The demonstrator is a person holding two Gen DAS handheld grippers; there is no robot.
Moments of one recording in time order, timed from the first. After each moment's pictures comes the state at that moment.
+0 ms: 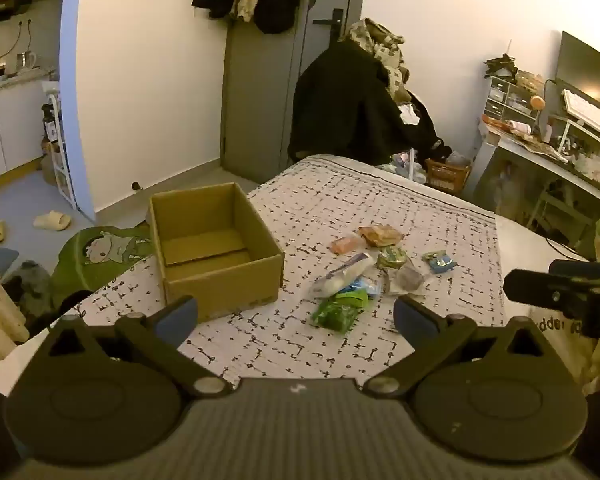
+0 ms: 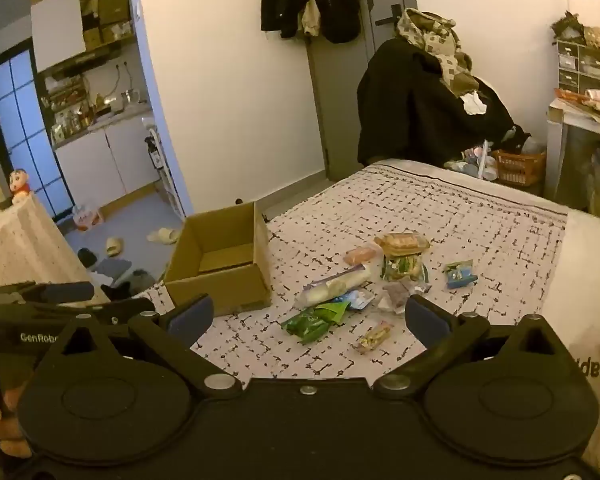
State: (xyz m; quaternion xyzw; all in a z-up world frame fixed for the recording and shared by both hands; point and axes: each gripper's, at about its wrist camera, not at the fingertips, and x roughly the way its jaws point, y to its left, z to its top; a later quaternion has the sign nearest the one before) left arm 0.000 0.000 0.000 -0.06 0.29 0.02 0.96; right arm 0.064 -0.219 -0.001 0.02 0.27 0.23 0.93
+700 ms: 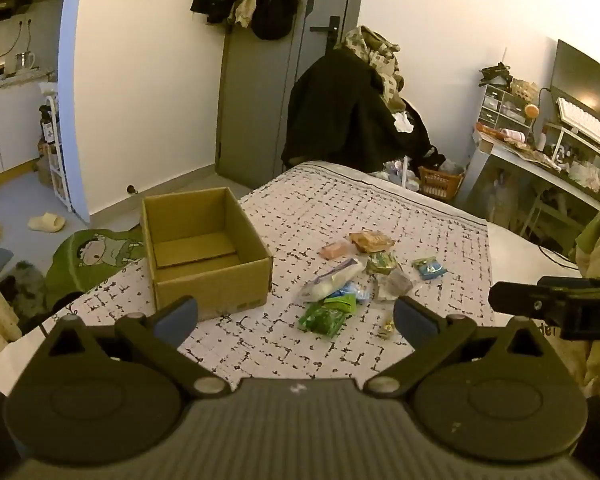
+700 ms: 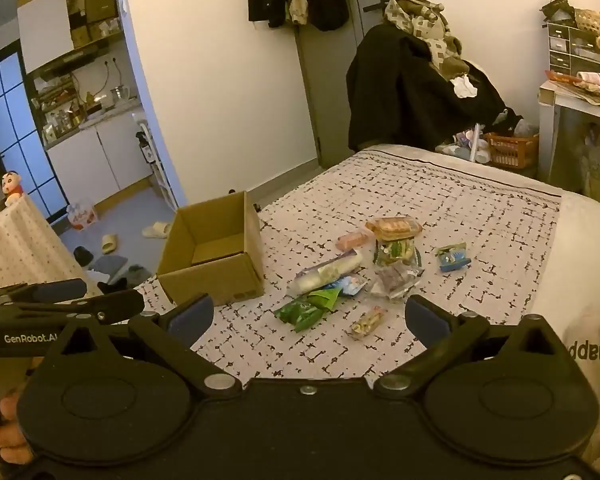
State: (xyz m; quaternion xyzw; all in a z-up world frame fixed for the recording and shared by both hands) left arm -0.005 -0.009 0.000 -0.07 0.28 0.01 0.96; right arm 0.067 -0.230 -0.006 0.05 0.29 0.23 0.93
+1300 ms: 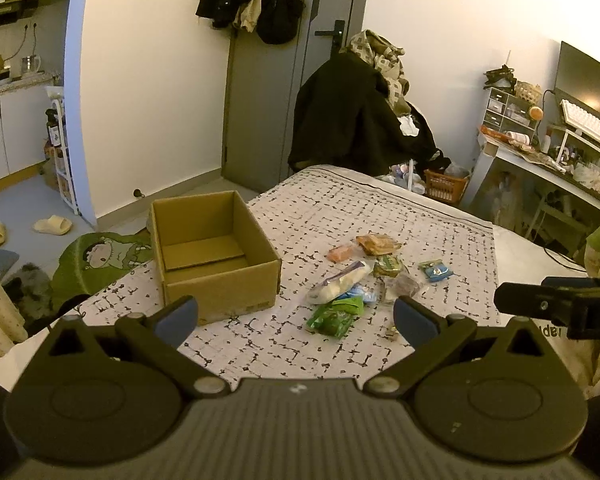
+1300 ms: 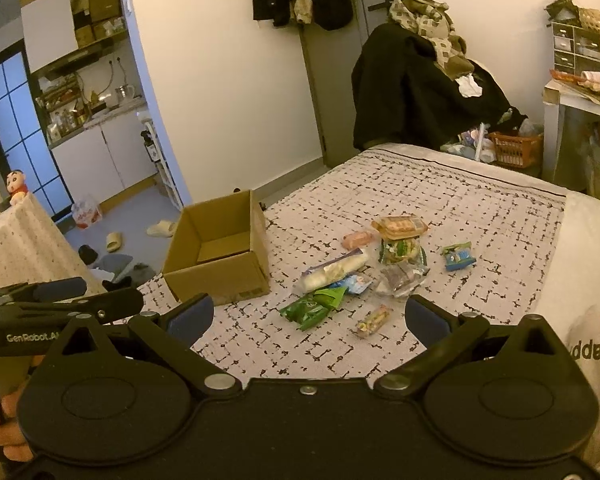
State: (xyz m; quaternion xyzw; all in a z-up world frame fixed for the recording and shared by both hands) left arm -0.009 -0.006 0.001 -0.07 0.27 0.02 0.96; right arm 0.066 -0.229 -0.006 0.06 0.30 0.24 0.92
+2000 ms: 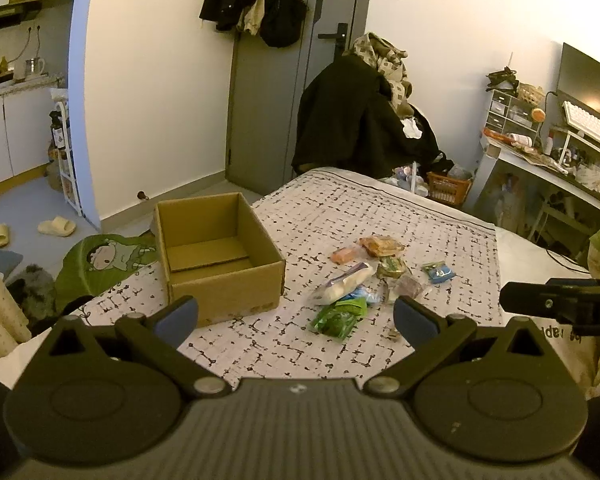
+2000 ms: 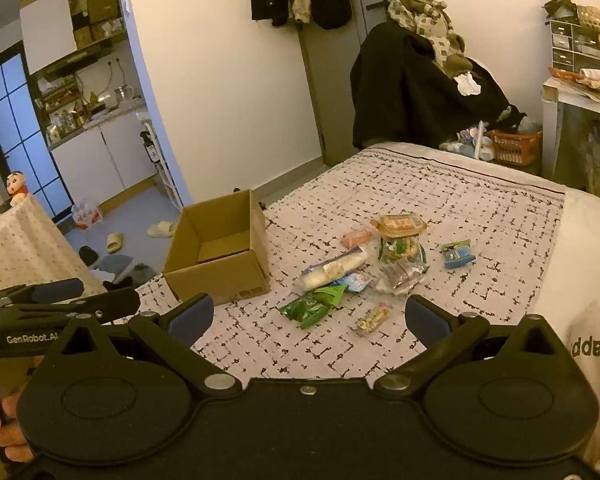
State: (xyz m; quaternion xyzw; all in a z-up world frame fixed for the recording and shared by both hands) left arm -0.015 -0.004 0.002 -0.07 0.27 0.03 0.96; right arm 0.063 -0.231 -0.006 0.06 0.30 0.24 0.92
